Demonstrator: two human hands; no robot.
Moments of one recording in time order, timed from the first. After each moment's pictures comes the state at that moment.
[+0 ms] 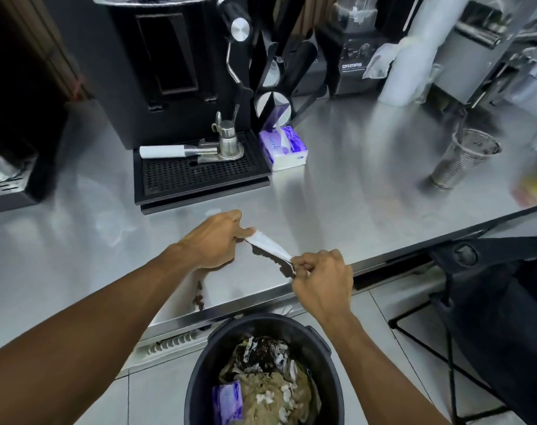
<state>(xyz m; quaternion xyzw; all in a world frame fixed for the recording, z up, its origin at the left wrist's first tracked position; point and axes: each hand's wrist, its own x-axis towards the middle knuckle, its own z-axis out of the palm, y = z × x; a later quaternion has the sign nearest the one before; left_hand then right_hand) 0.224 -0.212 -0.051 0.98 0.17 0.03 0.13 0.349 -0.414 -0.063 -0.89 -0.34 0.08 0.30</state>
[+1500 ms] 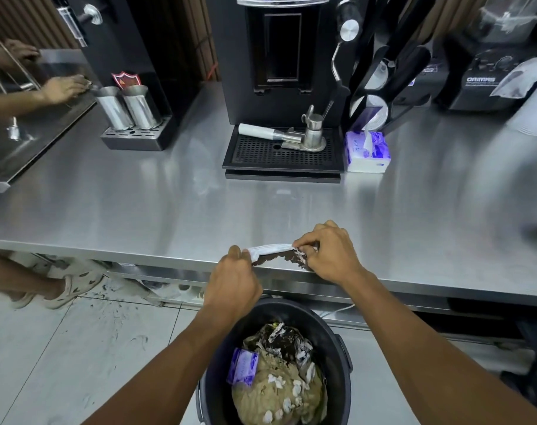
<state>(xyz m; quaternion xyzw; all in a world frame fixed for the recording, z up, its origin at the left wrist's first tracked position) 0.163 -0.375 -0.051 0.78 0.62 0.06 0.07 0.365 -0.361 -0.055 -0.68 -0.67 0.20 0.23</state>
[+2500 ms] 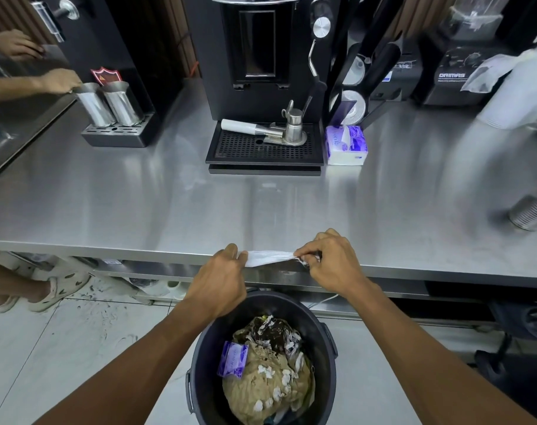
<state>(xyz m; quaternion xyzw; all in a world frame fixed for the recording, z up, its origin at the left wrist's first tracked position) 0.156 -0.386 -0.046 0.86 0.50 0.01 0.07 0.390 -0.409 -0.056 -0.68 -0.66 0.20 0.25</state>
